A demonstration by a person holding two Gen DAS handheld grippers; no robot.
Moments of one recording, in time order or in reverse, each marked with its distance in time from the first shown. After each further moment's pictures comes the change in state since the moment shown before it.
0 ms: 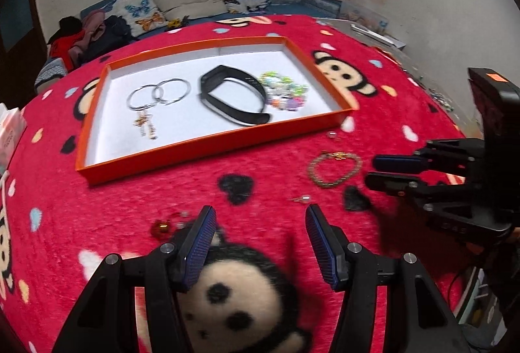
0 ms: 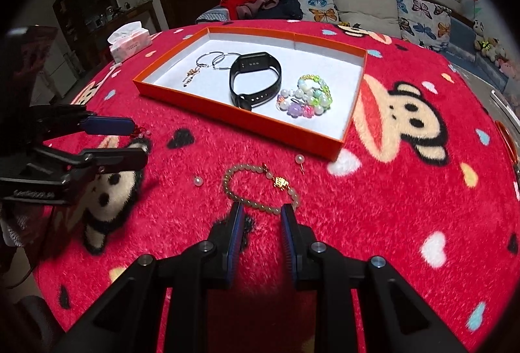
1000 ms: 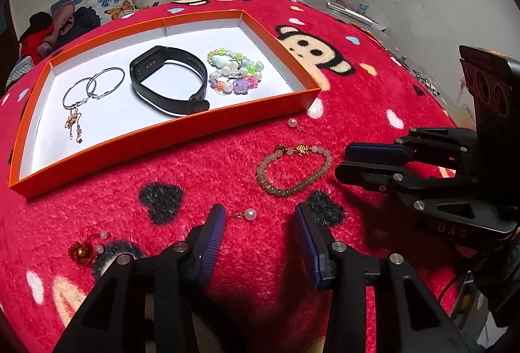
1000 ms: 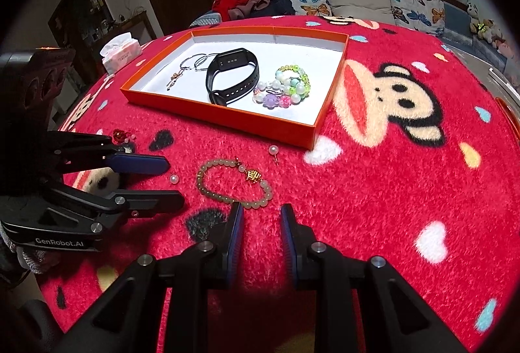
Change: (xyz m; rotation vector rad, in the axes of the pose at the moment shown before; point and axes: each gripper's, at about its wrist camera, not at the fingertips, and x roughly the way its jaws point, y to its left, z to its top) left arm 0.056 -0.032 0.015 0.040 0.076 -0.086; right arm 0.006 -0.023 -0.005 0.061 -0.012 0.040
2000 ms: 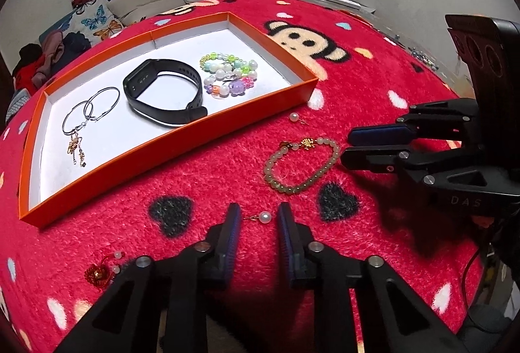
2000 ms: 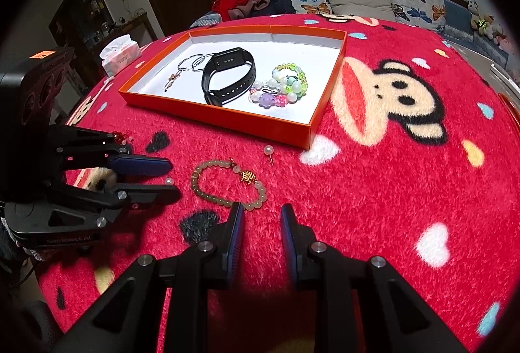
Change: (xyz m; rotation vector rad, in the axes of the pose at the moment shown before) left arm 0.004 -0.004 0.000 0.124 0.002 0.046; right arm 0.001 -0.008 0.001 0.005 0.000 0.015
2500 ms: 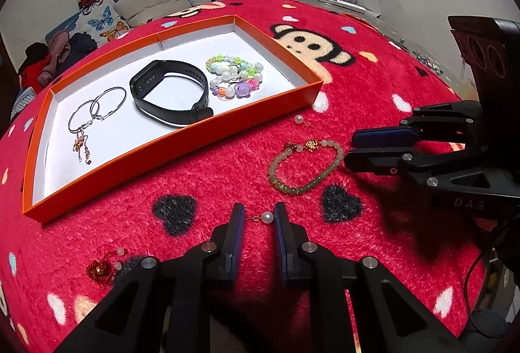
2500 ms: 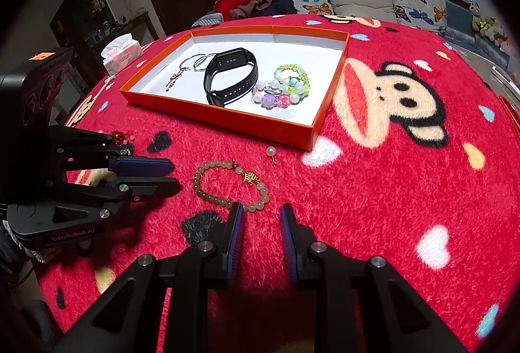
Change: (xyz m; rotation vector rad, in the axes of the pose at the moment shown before) left arm -0.002 0.000 -0.004 -0.012 -0.021 0.025; right arm 0.002 0.003 0.002 -0.005 -0.001 0.001
